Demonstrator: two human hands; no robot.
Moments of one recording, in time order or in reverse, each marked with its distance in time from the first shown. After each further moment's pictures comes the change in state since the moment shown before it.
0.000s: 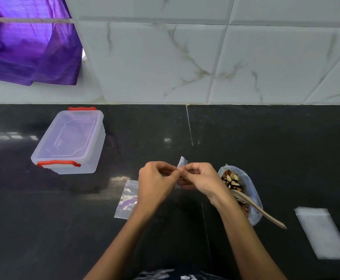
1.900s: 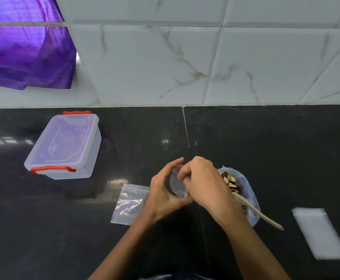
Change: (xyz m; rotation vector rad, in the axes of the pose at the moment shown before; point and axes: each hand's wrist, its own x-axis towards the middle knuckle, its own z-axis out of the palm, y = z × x) left_hand 0.002 -0.033 0.026 -0.332 -0.154 0.502; right_hand -0.016 -0.046 0.011 -1.040 -0.039 0.239
